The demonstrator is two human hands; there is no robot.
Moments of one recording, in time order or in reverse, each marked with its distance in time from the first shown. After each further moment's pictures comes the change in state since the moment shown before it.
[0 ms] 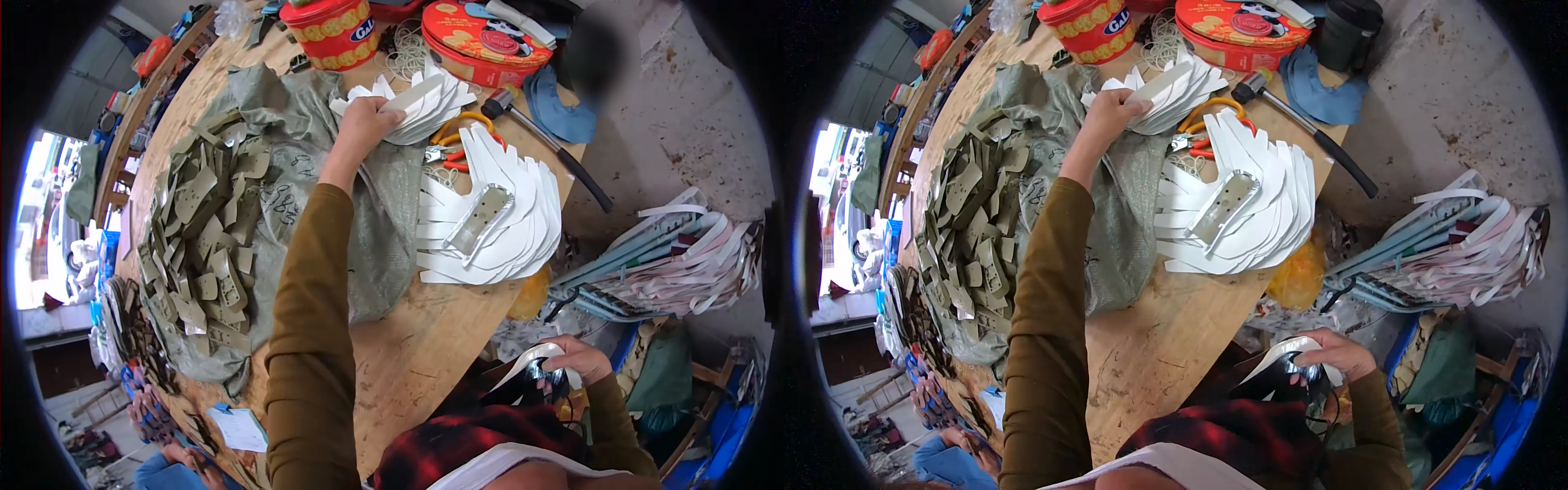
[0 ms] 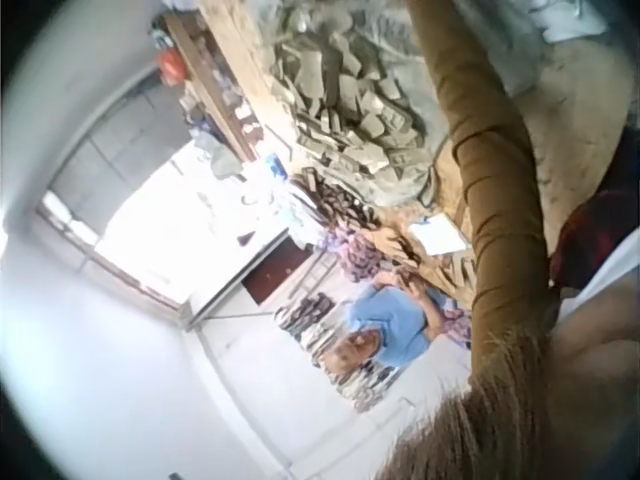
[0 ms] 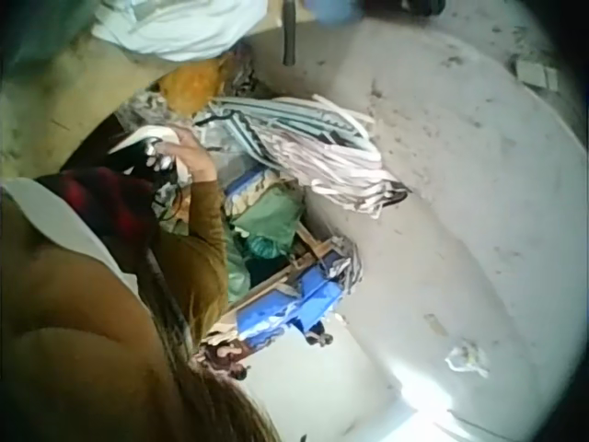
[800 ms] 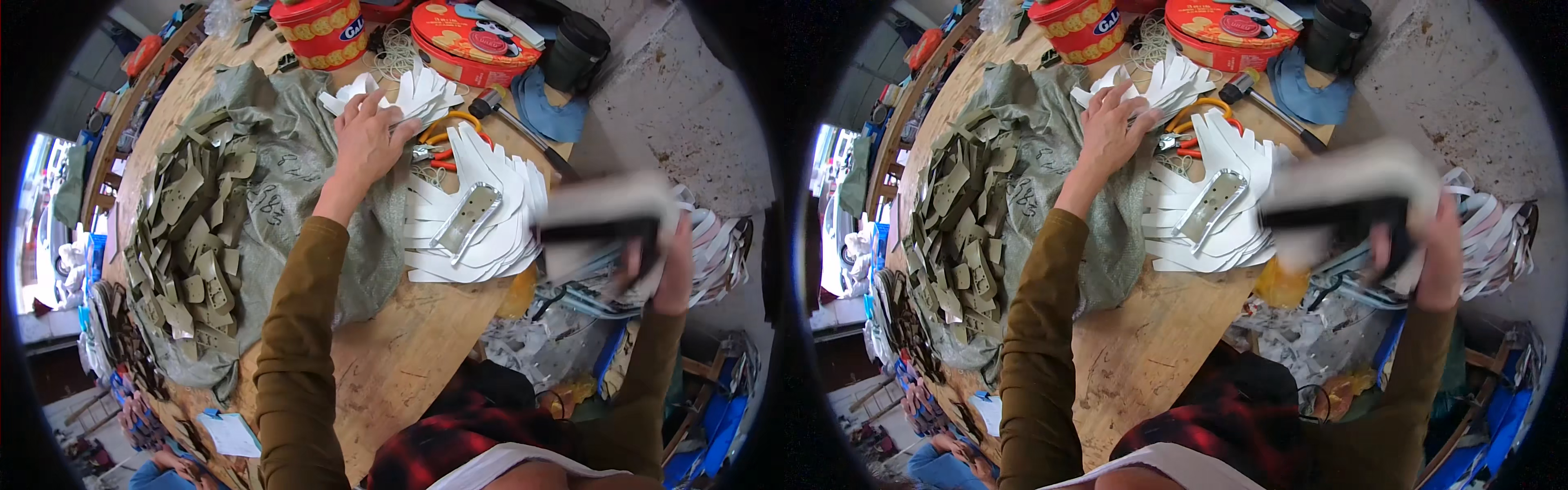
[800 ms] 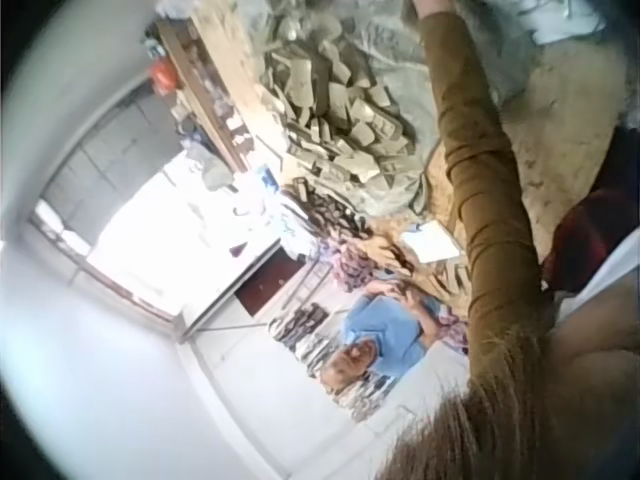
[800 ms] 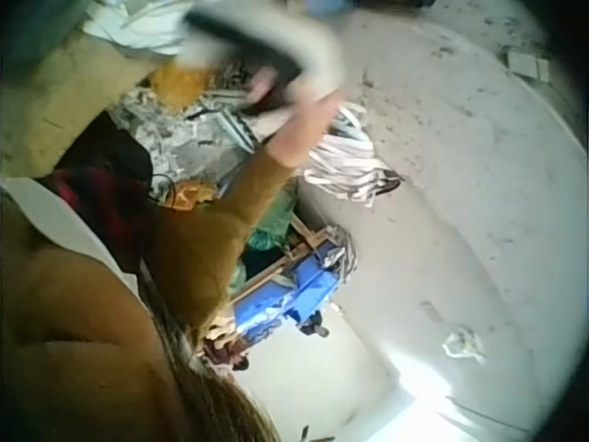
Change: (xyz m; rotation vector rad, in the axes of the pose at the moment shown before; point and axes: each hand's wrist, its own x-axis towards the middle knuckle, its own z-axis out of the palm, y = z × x) left_hand -0.045 0.023 0.021 0.461 0.265 0.359; right_hand -0.070 -0.182 0.016 -0.452 0.488 -0.965
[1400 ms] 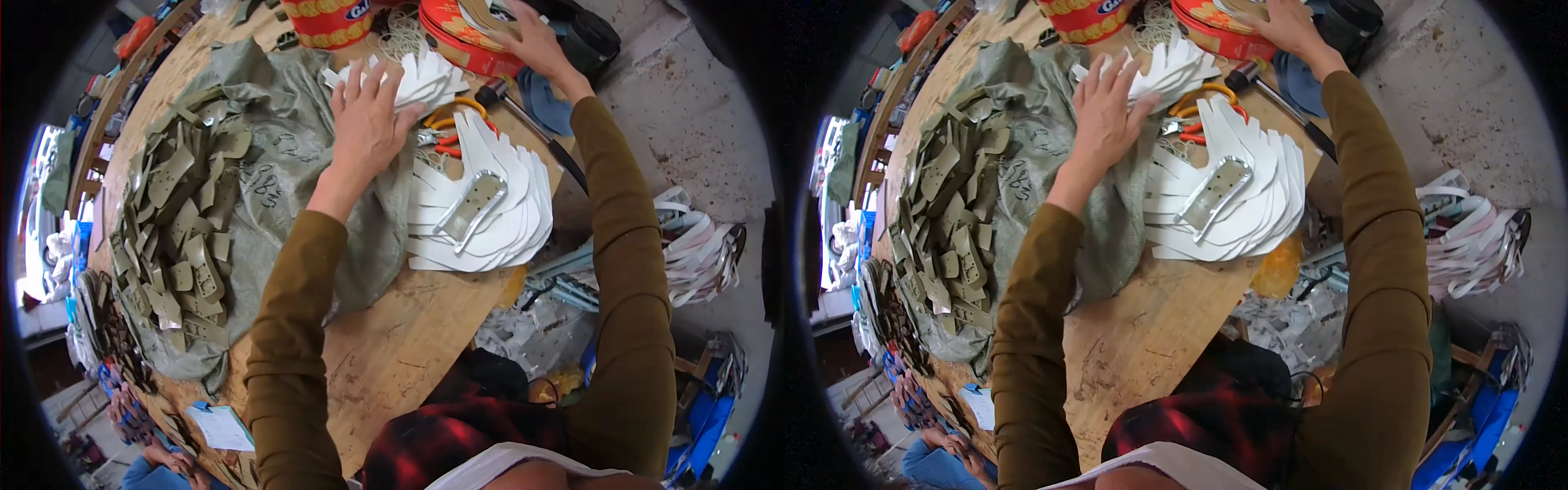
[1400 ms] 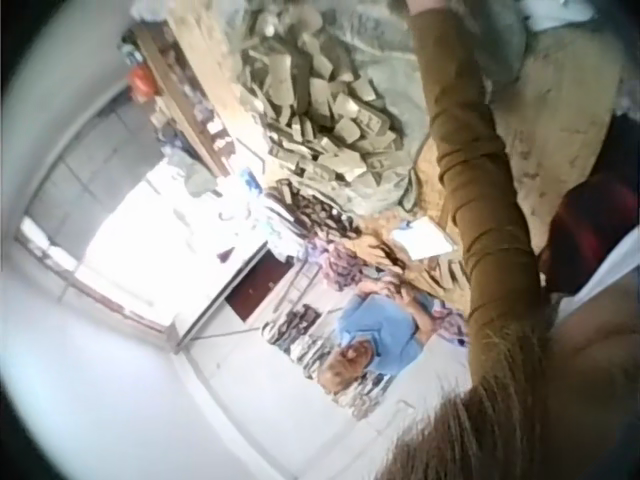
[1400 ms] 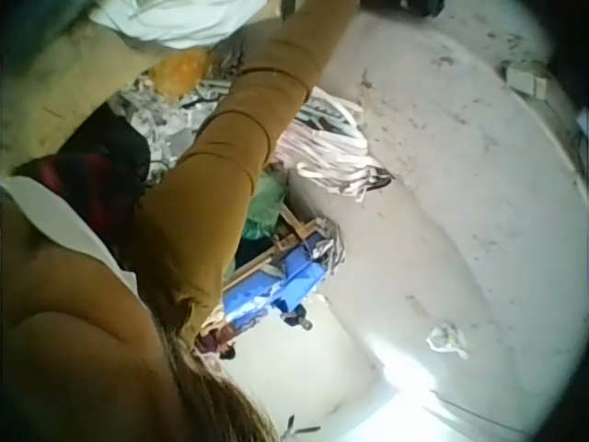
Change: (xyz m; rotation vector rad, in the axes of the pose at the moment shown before) left_hand -0.009 0.005 -0.014 0.117 0.140 0.096; right_hand 0.341 0.098 0.031 -1.231 0.203 -0.849
